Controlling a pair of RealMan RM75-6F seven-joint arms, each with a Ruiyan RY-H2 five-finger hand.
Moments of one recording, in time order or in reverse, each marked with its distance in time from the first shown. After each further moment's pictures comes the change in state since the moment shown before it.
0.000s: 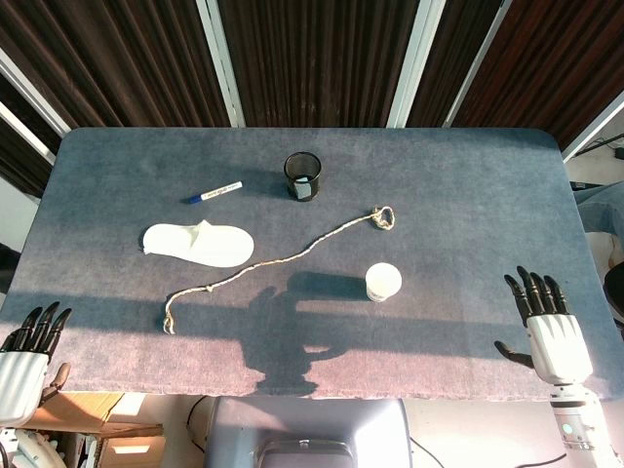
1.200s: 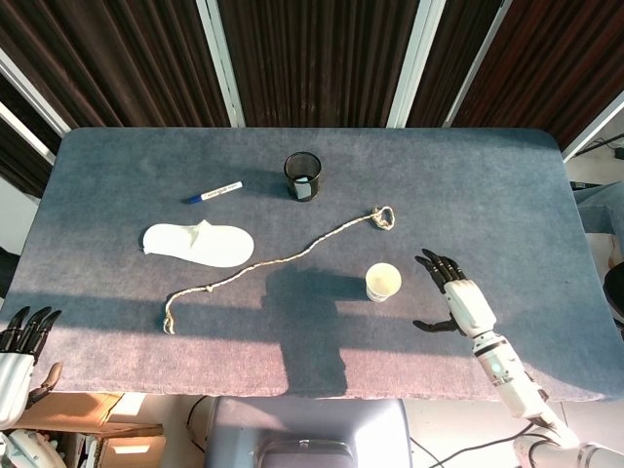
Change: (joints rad) left arm 0.014 0.035 -0.003 -0.008 0.009 0.039 -0.091; right arm 0.287 -0.255 0.061 0.298 -0.007 -0.321 0.516
